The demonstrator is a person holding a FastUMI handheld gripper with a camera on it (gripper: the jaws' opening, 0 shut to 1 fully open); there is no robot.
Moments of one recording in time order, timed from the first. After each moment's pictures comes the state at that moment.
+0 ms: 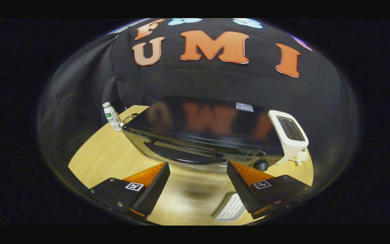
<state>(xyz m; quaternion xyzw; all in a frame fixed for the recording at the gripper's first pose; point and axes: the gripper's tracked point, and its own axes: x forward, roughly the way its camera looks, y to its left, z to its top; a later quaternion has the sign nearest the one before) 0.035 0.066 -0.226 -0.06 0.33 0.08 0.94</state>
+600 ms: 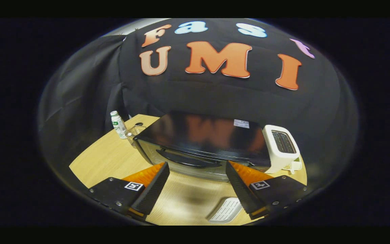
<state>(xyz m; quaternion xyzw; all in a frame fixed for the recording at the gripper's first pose) 0.022 0.047 -0.173 -0.03 0.27 0.08 0.96</state>
